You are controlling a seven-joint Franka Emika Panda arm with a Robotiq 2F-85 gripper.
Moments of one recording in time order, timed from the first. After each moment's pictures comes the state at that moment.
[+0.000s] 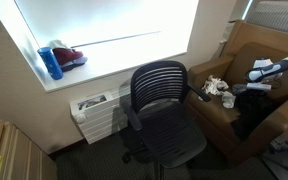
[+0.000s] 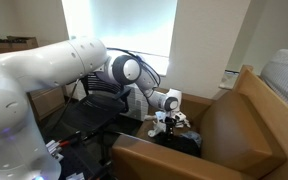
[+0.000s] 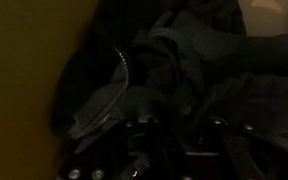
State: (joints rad) arm -0.02 1.38 -0.26 -1.12 0.06 2.23 0.73
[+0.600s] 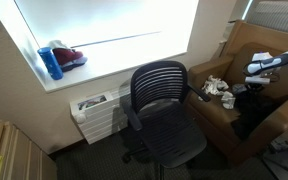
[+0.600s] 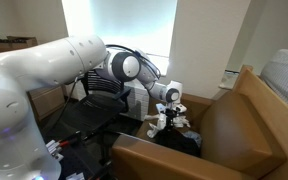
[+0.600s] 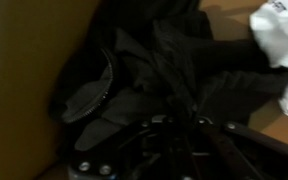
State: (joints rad) arm -0.02 1.34 -0.24 -1.06 0.06 2.13 0.72
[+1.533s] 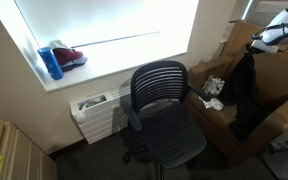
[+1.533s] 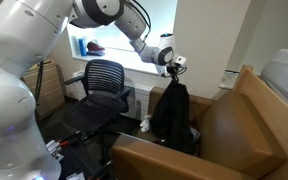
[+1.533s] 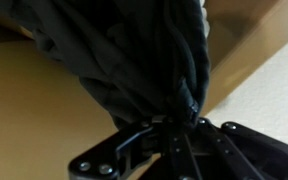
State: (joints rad) arm 0.12 0.74 -0.23 -1.56 0.06 2.72 0.66
